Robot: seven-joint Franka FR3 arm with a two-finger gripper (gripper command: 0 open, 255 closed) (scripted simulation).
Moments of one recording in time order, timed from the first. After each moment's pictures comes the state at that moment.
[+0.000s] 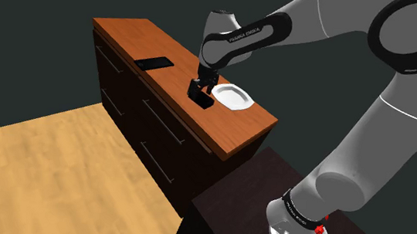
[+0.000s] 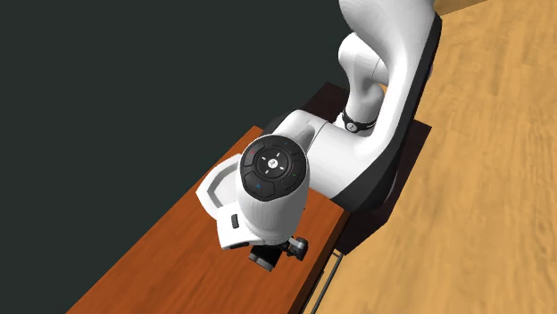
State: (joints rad) arm 0.00 0.12 0.06 -2.19 -0.06 2.29 -0.02
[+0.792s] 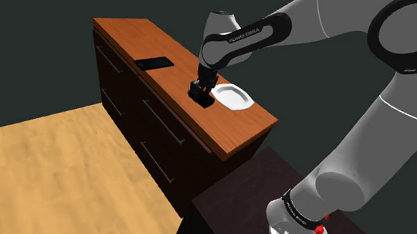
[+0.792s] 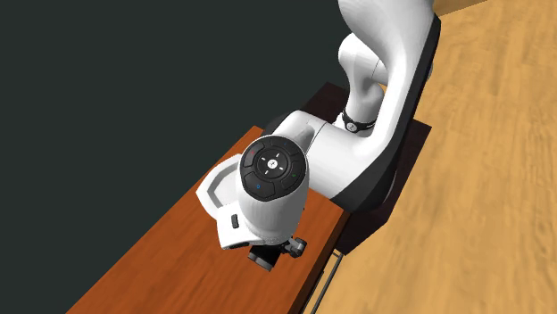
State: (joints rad) arm 0.00 0.12 0.05 -2.19 -0.06 2.30 -0.02
